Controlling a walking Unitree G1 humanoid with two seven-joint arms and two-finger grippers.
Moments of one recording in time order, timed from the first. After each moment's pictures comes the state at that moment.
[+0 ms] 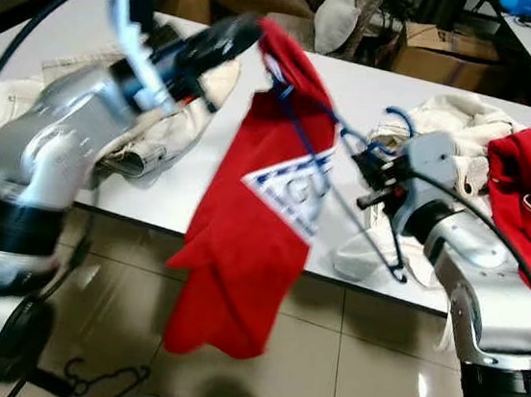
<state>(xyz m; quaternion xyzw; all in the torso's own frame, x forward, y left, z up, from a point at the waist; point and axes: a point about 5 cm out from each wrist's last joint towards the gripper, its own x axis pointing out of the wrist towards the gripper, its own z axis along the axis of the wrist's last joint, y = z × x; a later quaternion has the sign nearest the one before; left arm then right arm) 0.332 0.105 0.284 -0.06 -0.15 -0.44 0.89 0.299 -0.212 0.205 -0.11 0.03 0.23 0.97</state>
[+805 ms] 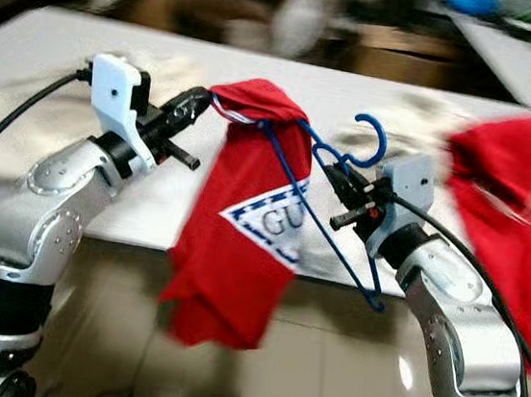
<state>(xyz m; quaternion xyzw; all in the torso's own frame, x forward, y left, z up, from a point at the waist) 0.317 0.113 0.224 -0.02 -0.08 -0.28 0.96 0.272 -0.183 0.193 -0.04 0.00 0.25 0.97</state>
